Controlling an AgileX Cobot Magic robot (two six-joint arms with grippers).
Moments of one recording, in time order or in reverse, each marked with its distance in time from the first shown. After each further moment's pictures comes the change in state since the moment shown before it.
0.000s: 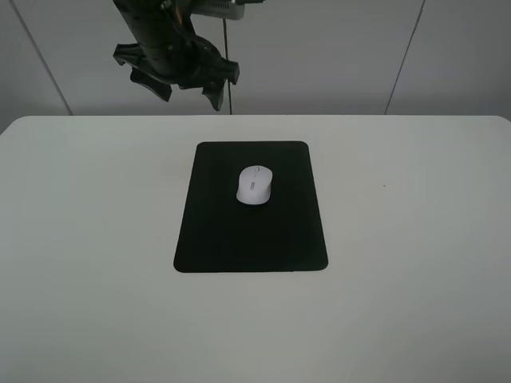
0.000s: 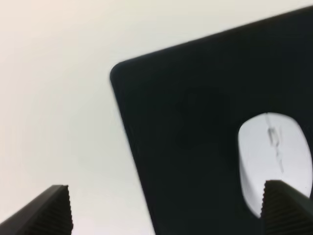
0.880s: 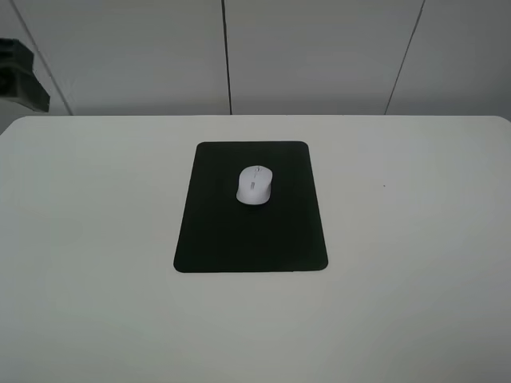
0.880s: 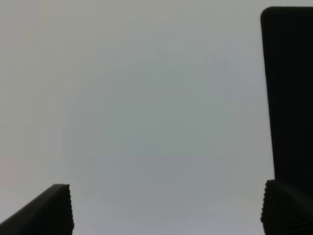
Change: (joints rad) left arm 0.333 -0.812 0.642 -0.064 -0.015 0.064; right arm 0.000 0.000 0.000 -0.002 0.000 0.000
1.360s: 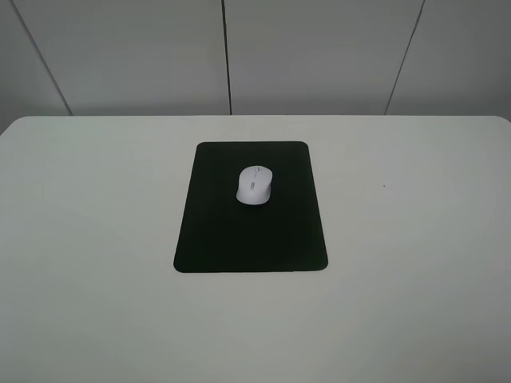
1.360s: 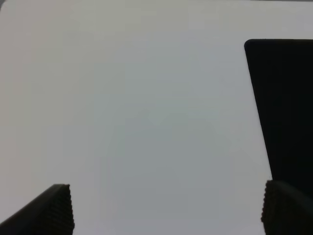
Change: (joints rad) left arm 0.007 -0.600 0.190 -0.002 0.163 0.063; right arm 0.000 0.000 0.000 0.000 0.000 0.000
